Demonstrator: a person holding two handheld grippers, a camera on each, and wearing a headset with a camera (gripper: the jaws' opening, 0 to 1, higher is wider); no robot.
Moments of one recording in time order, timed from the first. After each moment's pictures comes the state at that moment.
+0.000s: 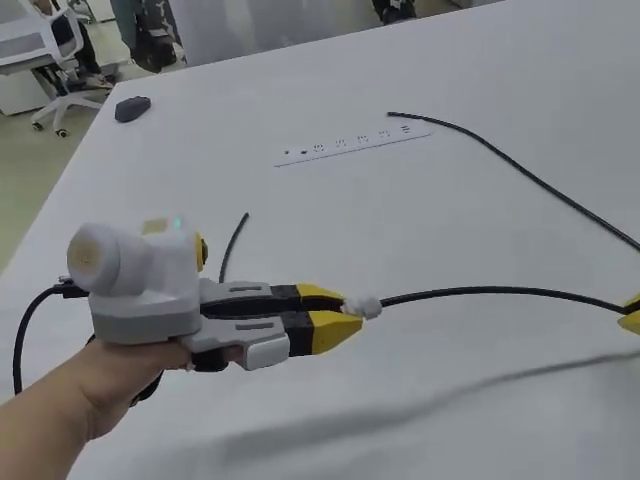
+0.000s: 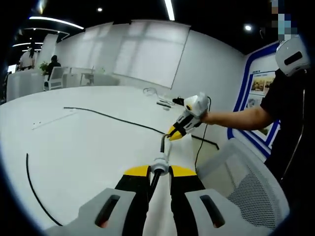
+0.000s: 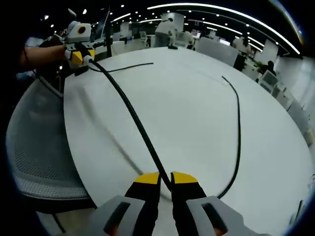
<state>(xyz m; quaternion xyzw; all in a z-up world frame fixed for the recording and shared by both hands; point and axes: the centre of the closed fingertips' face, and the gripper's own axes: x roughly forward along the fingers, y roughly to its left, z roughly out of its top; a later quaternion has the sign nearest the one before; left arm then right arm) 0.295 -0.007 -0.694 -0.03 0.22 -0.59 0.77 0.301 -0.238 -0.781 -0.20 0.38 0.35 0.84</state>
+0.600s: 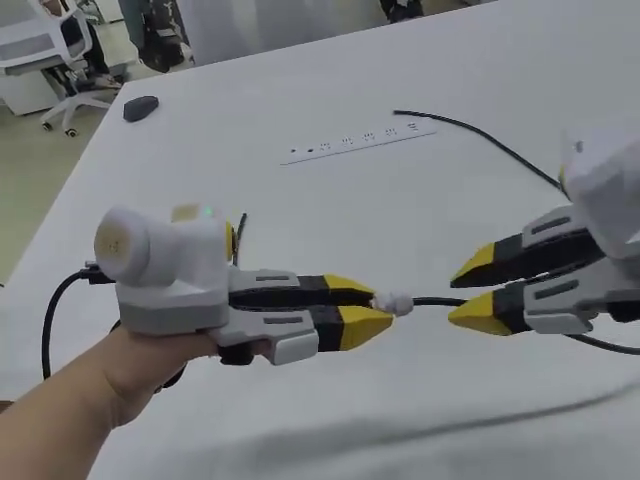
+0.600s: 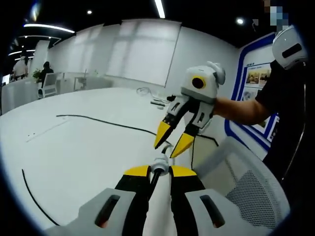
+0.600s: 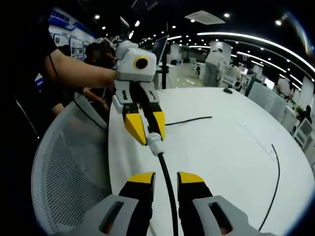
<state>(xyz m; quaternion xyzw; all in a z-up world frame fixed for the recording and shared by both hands) 0.282 -0.031 -0.685 0.00 0.20 -0.62 0.76 0.277 -0.049 -0.701 -0.23 0.25 0.56 0.76</state>
